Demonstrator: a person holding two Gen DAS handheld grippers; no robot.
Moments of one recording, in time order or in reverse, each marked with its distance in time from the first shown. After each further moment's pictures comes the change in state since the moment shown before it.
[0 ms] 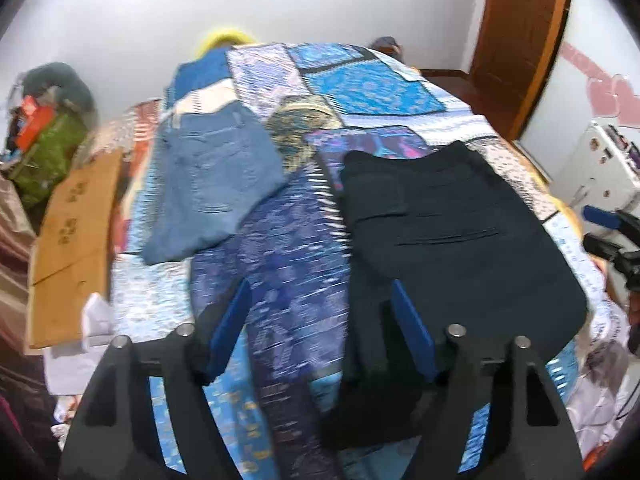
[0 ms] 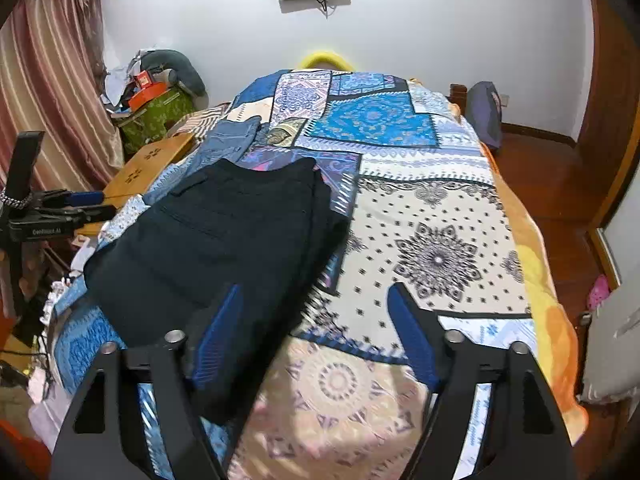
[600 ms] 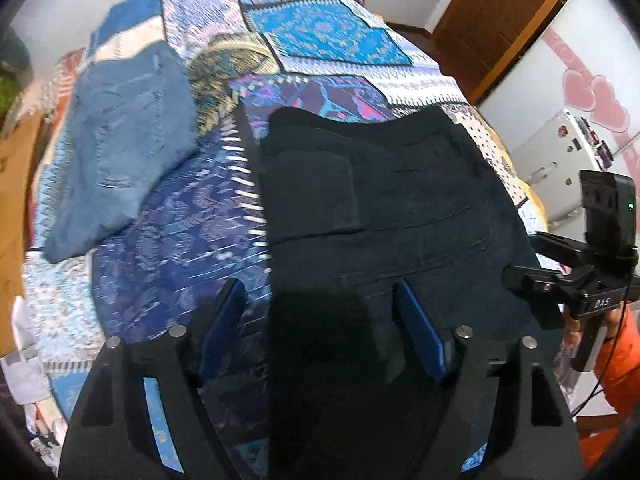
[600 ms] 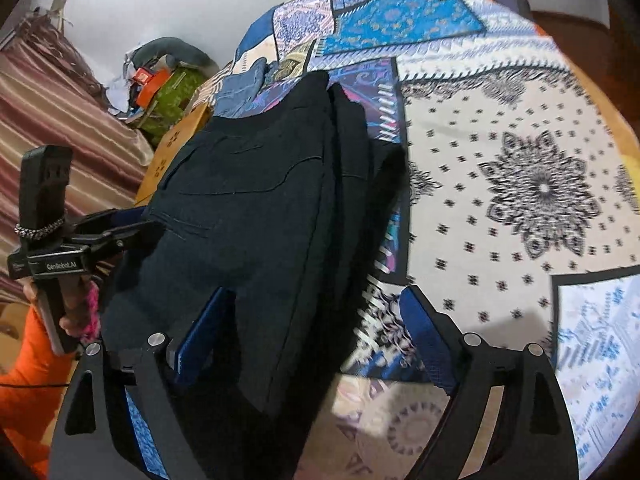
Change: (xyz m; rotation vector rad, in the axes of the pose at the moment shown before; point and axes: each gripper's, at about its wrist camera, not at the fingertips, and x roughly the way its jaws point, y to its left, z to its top) left arm 0.078 -0.018 0.033 -0.034 0.227 -0.233; right arm 0.089 -0.023 0.001 0.269 0.260 0.286
